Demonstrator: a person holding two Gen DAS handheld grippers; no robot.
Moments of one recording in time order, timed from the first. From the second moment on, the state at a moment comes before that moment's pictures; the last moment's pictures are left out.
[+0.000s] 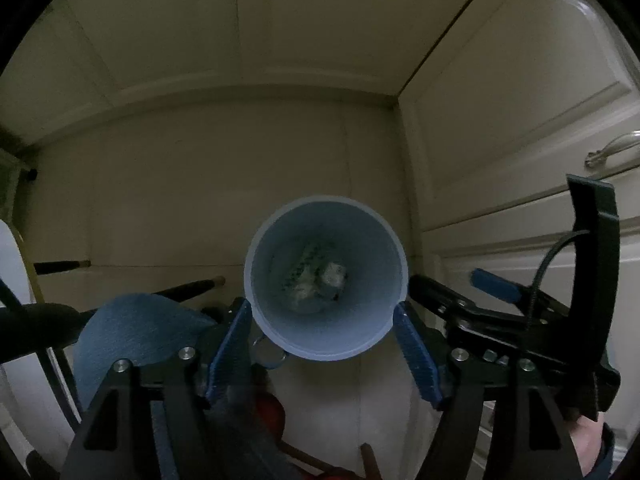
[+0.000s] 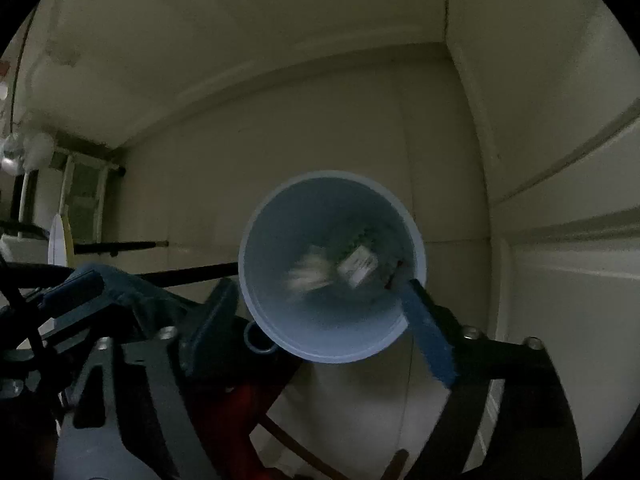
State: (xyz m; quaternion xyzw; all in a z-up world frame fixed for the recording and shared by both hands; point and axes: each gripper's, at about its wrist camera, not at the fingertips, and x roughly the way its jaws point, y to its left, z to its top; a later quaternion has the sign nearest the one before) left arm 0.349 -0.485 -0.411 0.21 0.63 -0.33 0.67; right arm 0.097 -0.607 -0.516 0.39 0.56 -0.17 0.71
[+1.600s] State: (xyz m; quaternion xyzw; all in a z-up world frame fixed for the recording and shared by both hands) left arm 0.209 -0.103 -0.056 0.03 0.27 -0.14 0.95; right arm 0.180 -0.363 -0.101 0.15 0.29 -0.09 0.94
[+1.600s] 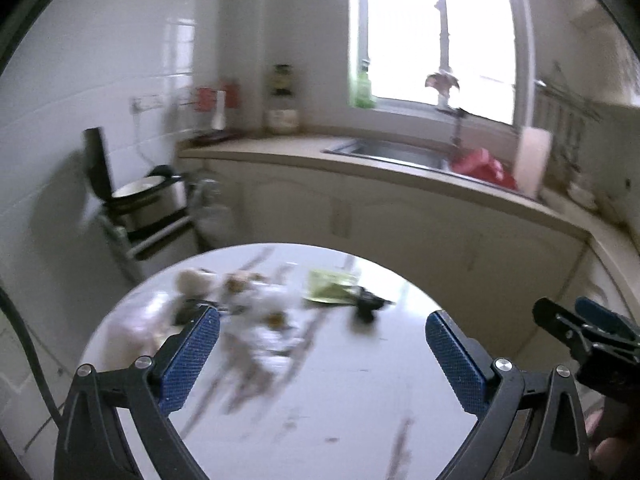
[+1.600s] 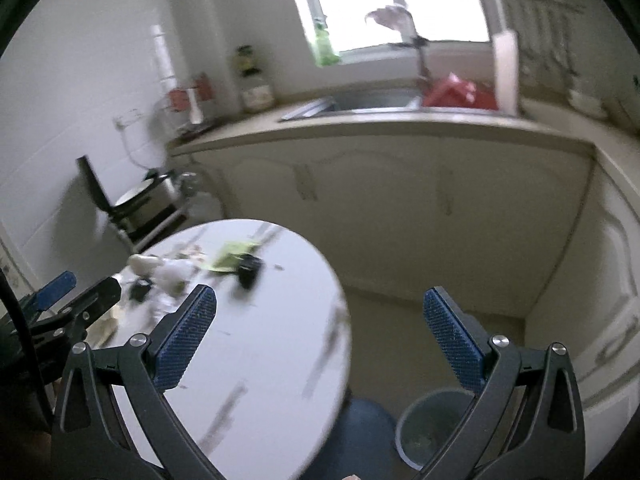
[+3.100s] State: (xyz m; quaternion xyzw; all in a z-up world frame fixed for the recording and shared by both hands) left arm 0.308 0.042 -0.114 -0.04 0.42 0.01 0.91; right arm 0.371 -0.163 -0.205 0.02 0.46 0.11 0.88
